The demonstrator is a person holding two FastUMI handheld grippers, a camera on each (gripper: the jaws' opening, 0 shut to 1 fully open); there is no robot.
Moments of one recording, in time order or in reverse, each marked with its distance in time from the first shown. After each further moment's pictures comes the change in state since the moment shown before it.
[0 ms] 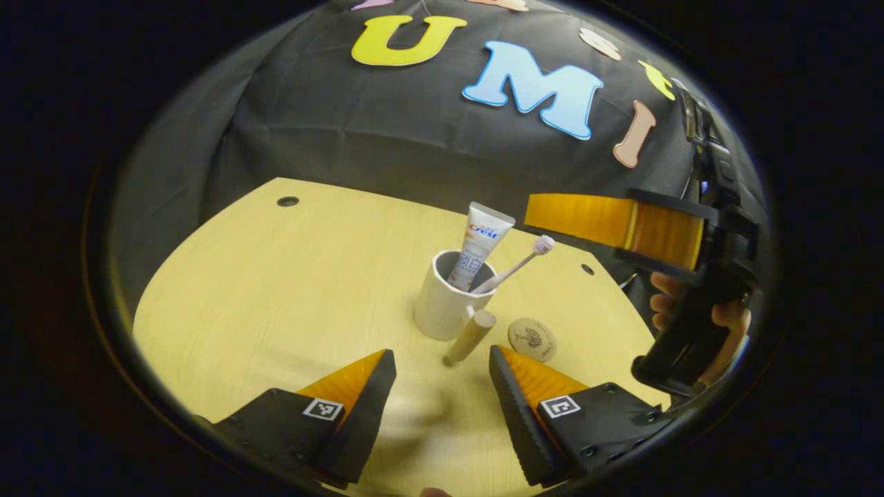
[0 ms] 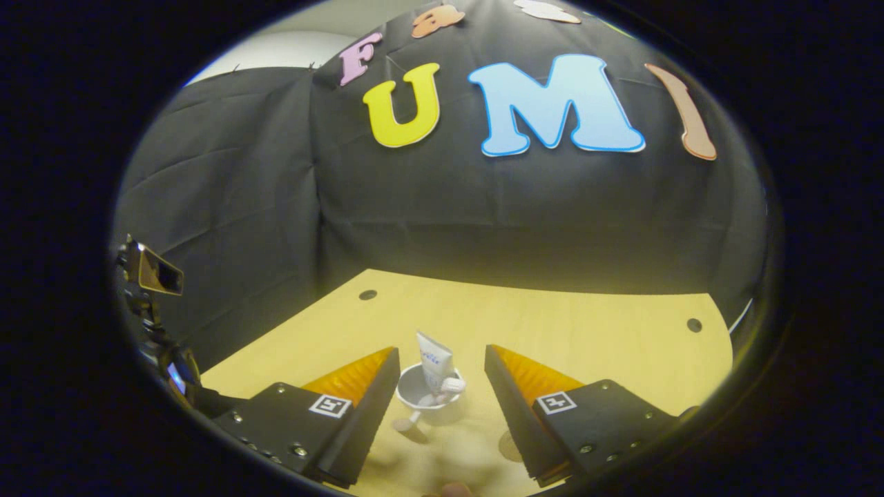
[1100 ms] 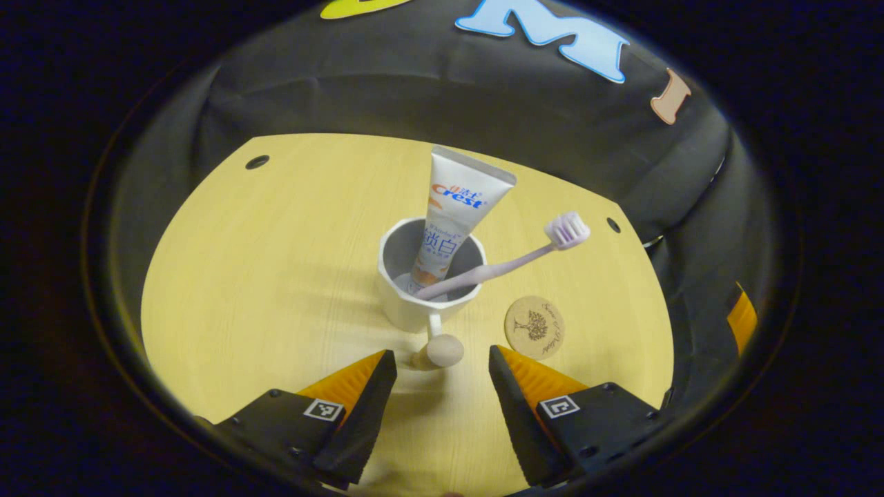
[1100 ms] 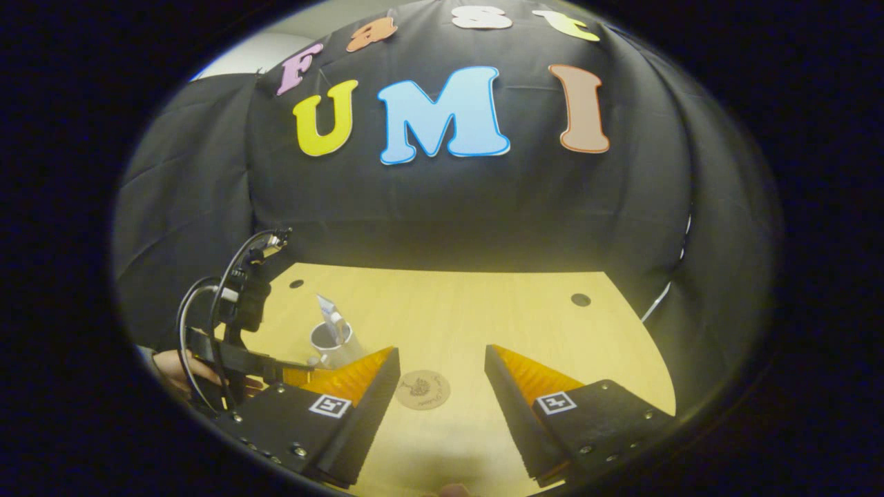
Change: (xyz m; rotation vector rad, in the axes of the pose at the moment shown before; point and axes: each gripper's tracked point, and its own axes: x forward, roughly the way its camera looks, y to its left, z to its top) left arm 0.075 -0.030 -0.011 -0.016 0.339 0.114; right arm -0.141 -0.113 -0.029 0.064 0.063 -0.289
